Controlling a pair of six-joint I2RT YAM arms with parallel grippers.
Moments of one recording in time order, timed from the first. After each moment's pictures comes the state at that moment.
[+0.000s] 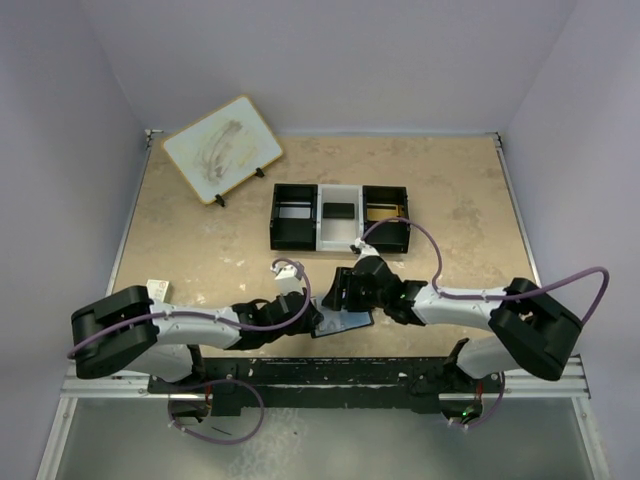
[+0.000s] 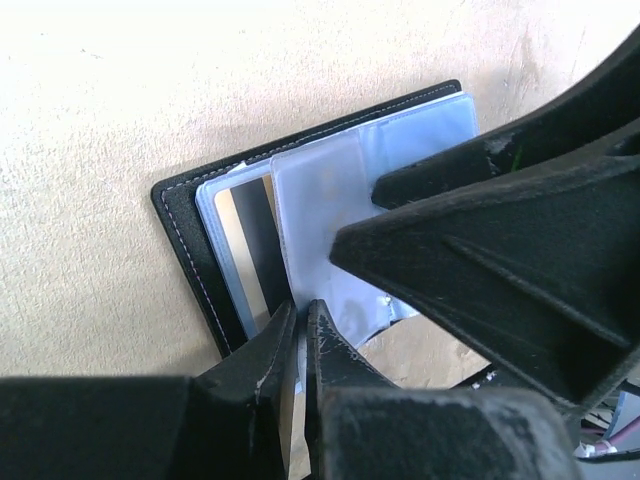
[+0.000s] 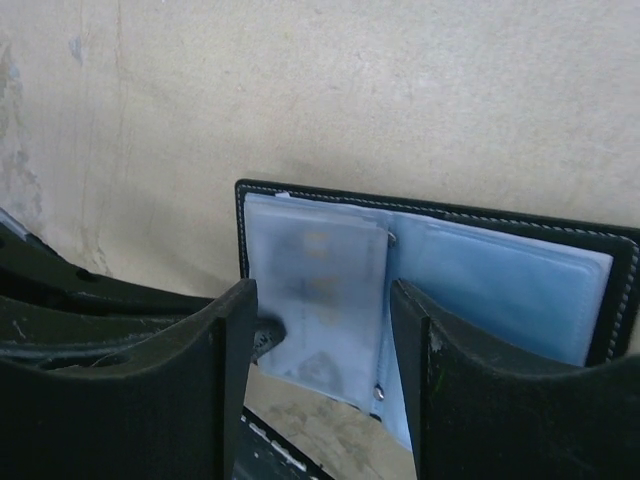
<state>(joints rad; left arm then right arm) -1.18 1.34 0.42 0.19 -0.36 -1.13 0.91 1.40 0.52 0.14 0.00 0.87</state>
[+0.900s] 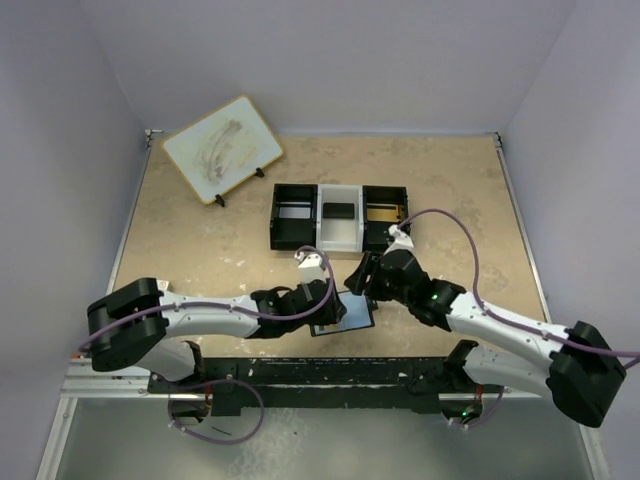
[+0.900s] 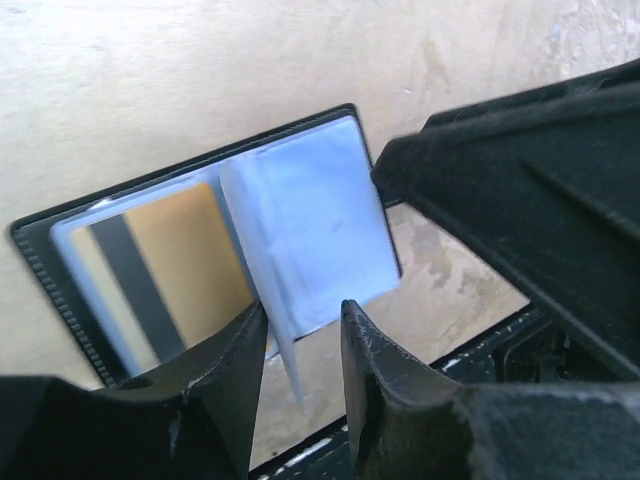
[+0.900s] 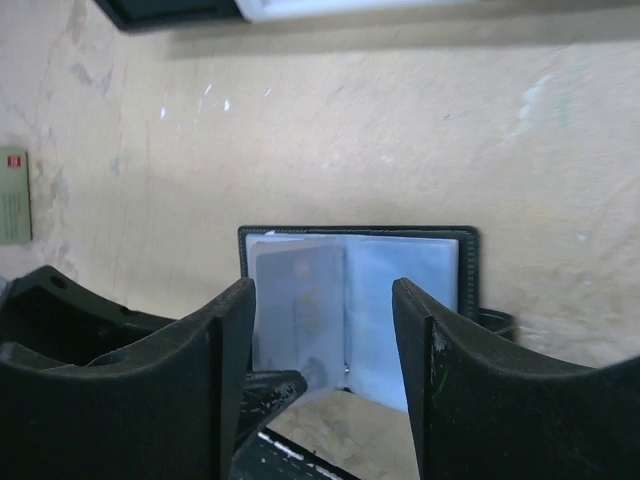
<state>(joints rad) -1.21 1.41 0.64 0.02 -0.36 -1.07 0.82 1.08 0.49 -0.08 0.11 0.87</state>
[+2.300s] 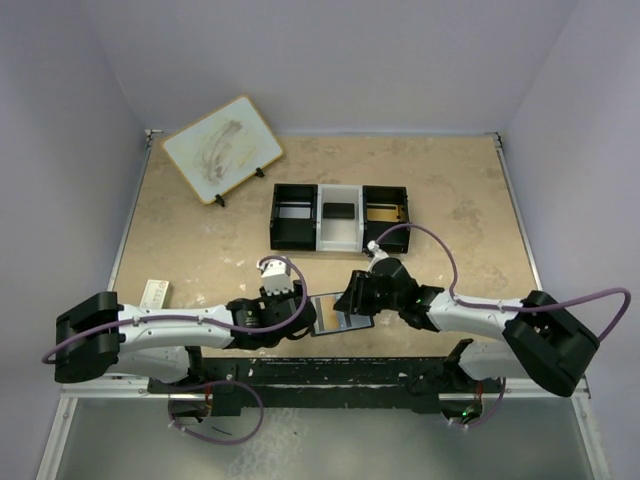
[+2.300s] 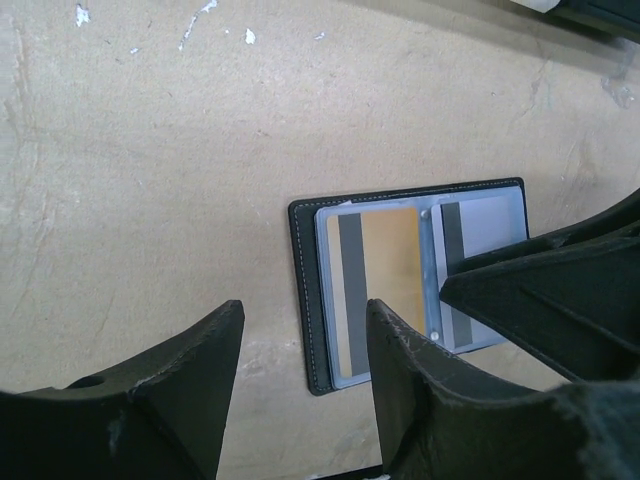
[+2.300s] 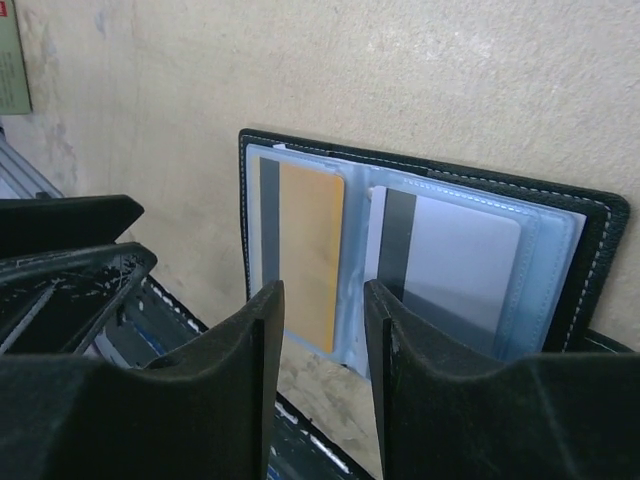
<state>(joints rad) -1.28 1.22 0.60 -0.33 -0.69 -1.25 0.81 1.26 0.38 0.18 -0.15 0.87</state>
